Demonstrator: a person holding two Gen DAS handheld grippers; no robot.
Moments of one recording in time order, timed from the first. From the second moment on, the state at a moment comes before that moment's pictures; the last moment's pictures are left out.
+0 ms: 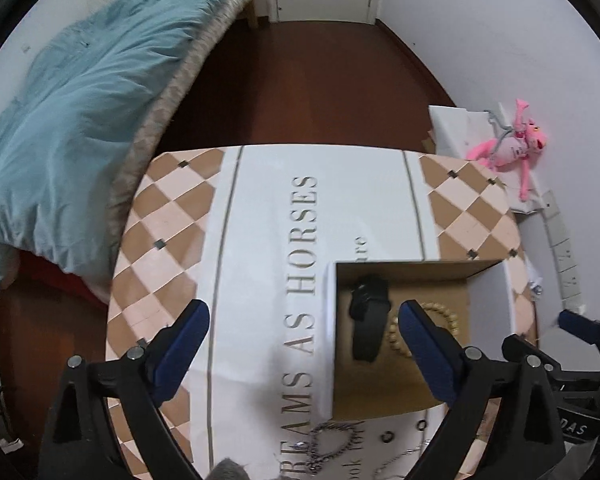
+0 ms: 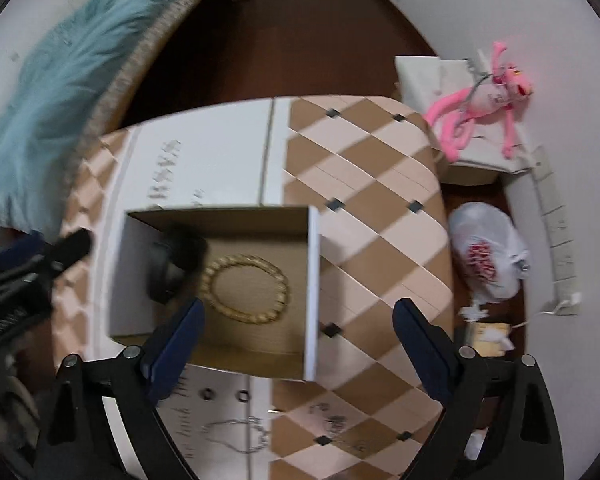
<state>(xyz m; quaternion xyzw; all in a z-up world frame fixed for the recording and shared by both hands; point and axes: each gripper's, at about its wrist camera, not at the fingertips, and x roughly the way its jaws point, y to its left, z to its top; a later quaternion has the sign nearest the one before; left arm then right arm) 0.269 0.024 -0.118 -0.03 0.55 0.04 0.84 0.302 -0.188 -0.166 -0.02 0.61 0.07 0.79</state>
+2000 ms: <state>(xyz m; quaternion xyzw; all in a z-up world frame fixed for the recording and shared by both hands) 0.088 0.012 -0.155 -0.02 0.54 0.11 0.84 0.124 -0.278 -0.196 0.08 0.56 0.01 0.82</state>
